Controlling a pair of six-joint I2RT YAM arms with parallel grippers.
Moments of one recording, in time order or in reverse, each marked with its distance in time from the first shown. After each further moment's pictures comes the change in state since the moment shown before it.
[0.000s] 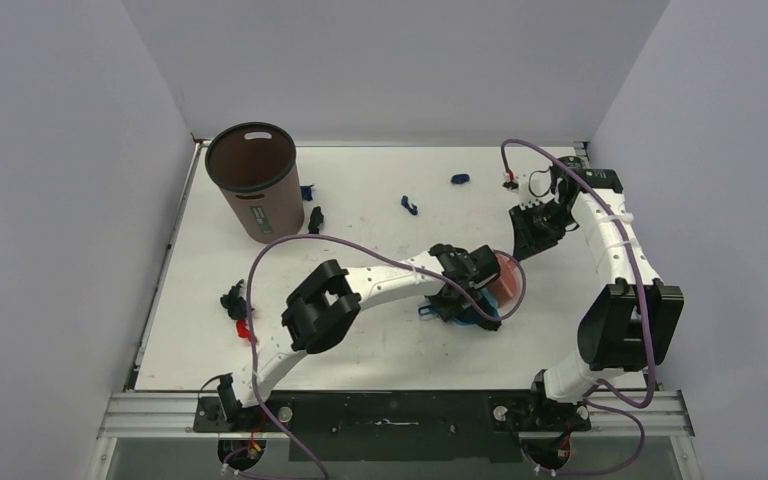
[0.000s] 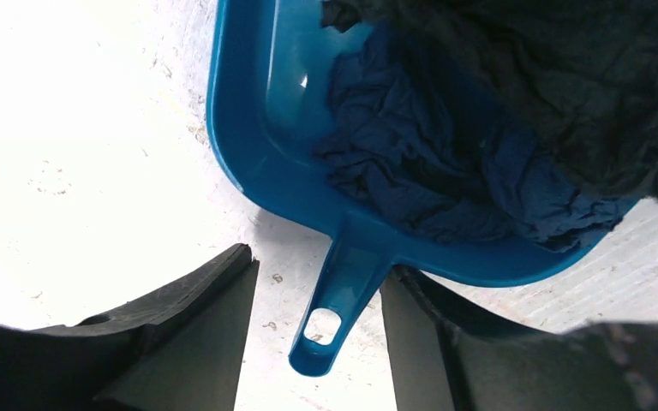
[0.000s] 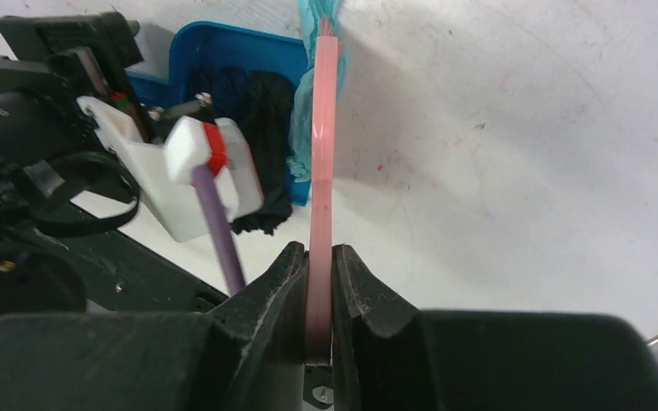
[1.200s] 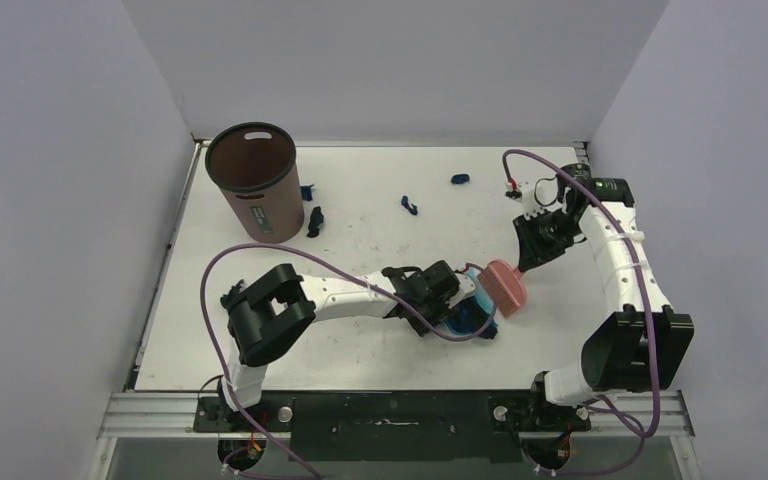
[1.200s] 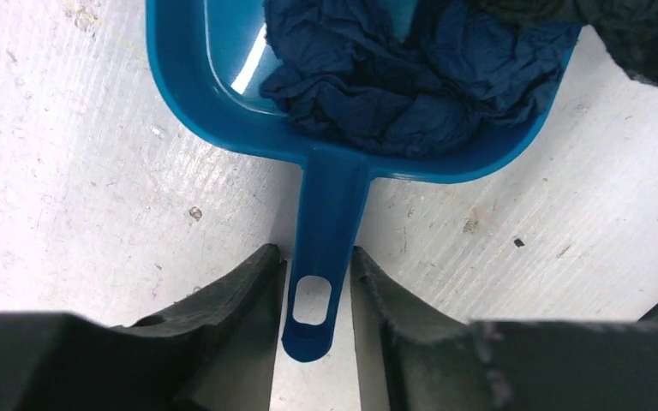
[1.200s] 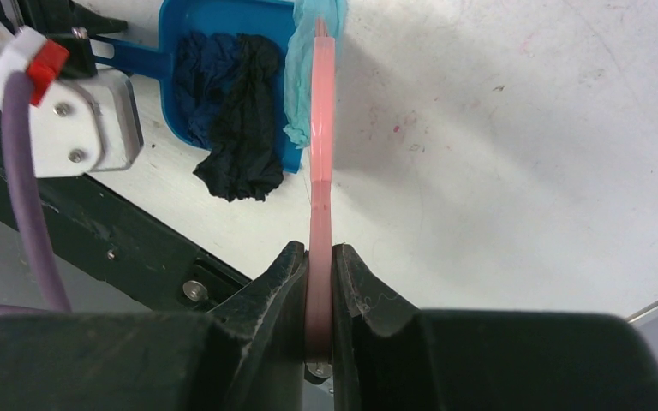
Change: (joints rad) left arm 0.010 -0.387 -0.682 0.544 0.208 0.027; right arm -0.023 -0.115 -0.035 -0.080 0.001 -0.057
